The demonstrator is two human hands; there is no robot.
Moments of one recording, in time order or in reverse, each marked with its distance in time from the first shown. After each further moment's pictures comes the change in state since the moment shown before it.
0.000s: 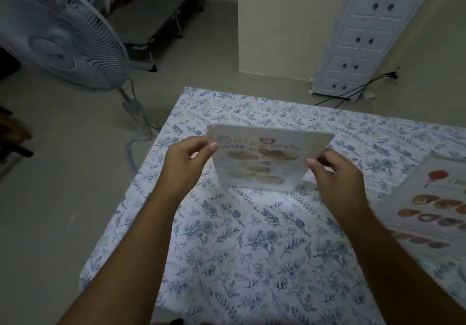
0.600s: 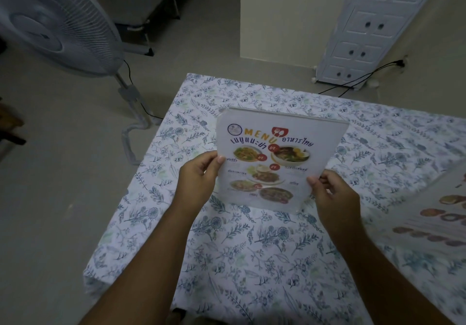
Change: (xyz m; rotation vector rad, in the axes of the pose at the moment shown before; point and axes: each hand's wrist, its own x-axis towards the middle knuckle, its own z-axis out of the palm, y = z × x) left_hand -0.016 -0.073 0.003 0.046 0.015 -0.154; right_hand -0.043 0.036 0.042 -0.068 0.035 0.058
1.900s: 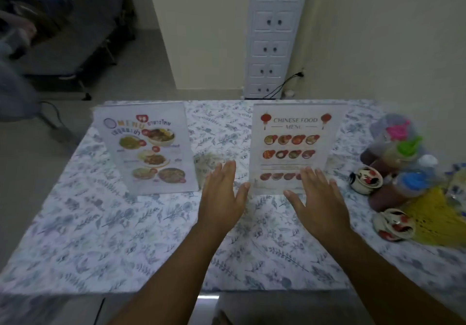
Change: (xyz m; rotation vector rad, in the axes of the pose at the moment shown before) left_hand -0.182 0.078 0.255 0.658 -0.276 0.297; right_hand -0.098 0.102 -0.245 -0.767 -0.135 0.093
